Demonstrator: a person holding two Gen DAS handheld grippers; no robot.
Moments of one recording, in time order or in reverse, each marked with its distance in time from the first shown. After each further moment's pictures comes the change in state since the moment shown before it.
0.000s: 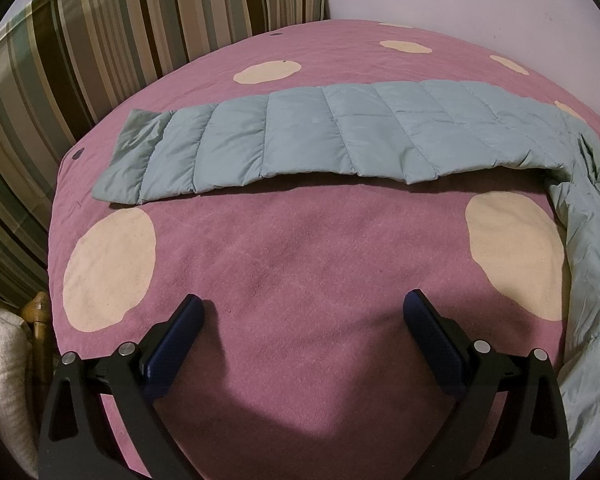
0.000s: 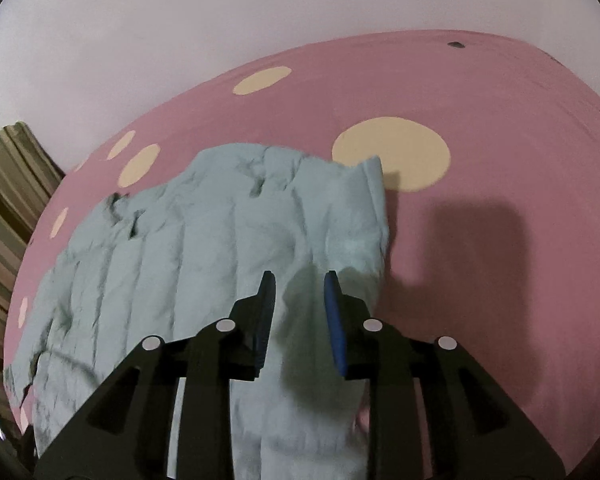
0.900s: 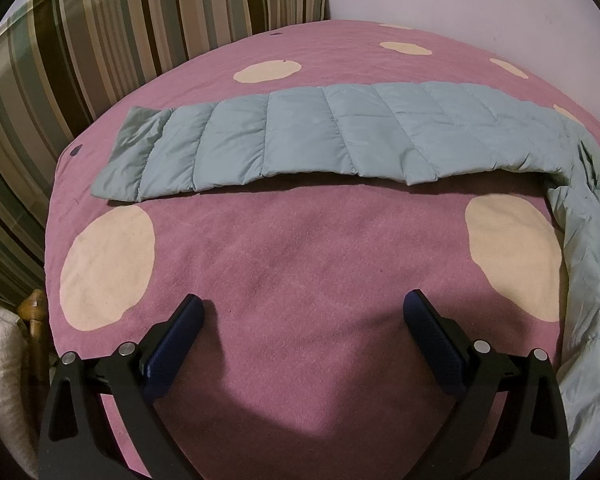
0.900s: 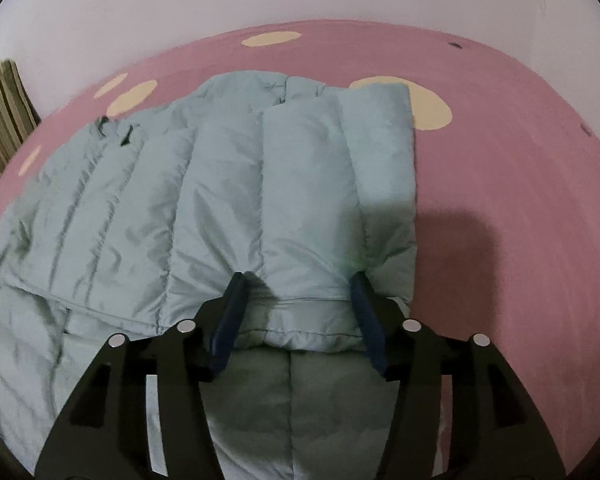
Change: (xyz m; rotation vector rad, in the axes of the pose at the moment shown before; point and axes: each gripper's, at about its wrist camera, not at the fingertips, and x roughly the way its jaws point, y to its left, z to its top) left arm 0.000 -0.001 0.000 -0.003 -0.001 -0.004; right arm 0.022 0.048 -0.056 -0.130 0.021 -0.183
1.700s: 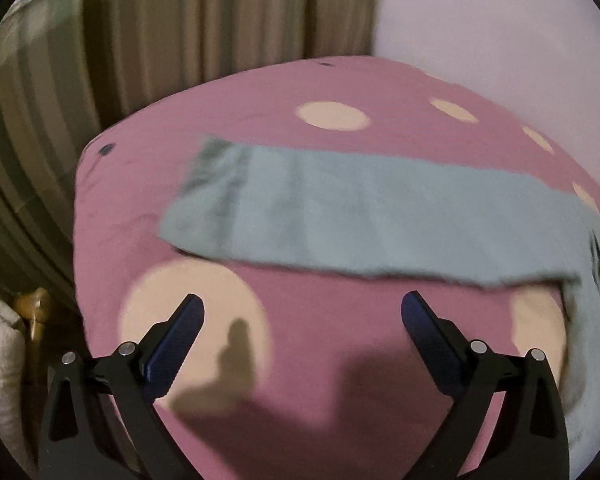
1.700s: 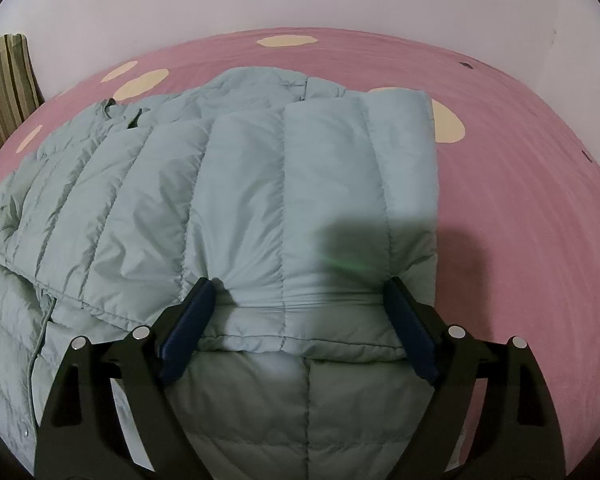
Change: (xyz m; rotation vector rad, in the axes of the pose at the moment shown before) left arm -0.004 0.083 0.040 -0.182 -0.079 -0.019; right arm 0.004 0.013 -0.007 -0.072 -0.035 -0.022
